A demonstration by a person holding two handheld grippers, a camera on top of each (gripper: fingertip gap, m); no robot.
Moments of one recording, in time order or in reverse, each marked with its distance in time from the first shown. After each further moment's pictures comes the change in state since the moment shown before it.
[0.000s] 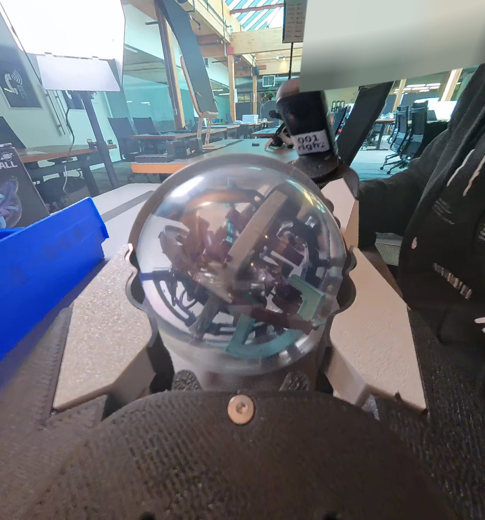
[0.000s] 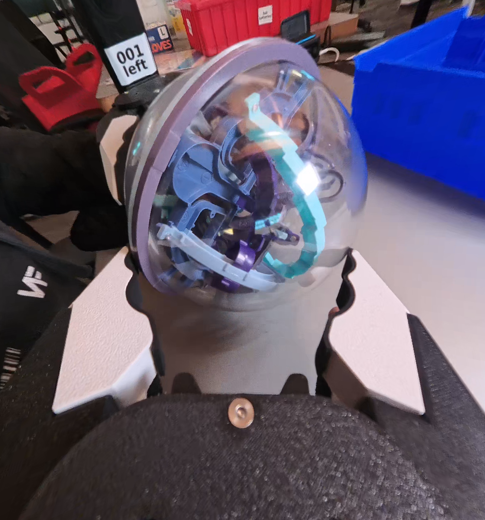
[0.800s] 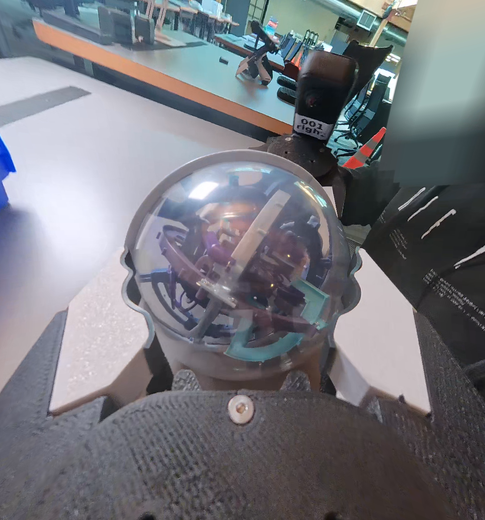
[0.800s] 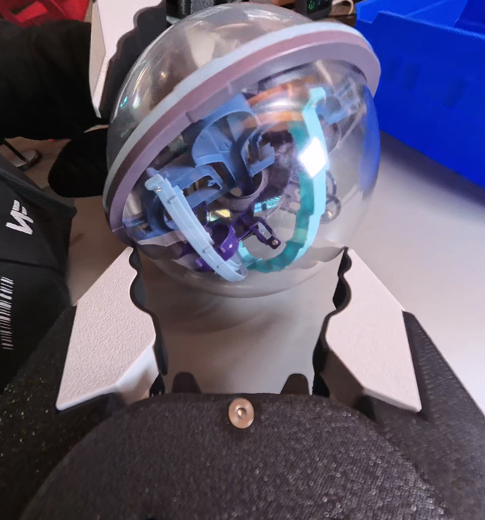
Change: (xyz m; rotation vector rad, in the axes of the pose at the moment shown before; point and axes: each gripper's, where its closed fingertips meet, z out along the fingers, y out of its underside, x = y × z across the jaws) left arm -0.012 0.011 0.047 -0.270 0.171 -0.313; right arm 0.025 0.029 -0.024 -0.117 -0.048 -0.054
